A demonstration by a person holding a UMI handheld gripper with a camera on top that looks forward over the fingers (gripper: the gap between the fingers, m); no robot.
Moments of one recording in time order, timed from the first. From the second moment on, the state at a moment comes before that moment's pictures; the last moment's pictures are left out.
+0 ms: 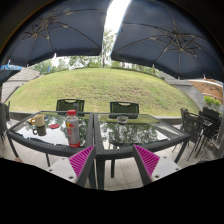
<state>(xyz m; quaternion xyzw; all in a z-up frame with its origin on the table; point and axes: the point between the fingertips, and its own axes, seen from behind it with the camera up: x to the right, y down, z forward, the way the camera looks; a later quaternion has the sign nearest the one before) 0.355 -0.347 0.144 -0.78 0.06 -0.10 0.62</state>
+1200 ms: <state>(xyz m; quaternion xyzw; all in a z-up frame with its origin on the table) 0.232 -0.072 0.089 -0.74 0.03 -0.03 0.67</state>
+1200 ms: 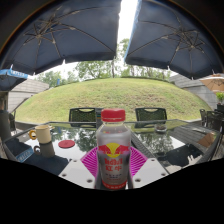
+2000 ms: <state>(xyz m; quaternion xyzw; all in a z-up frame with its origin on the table) 0.106 0.045 0.236 -0.59 -0.33 -0.44 0.59</state>
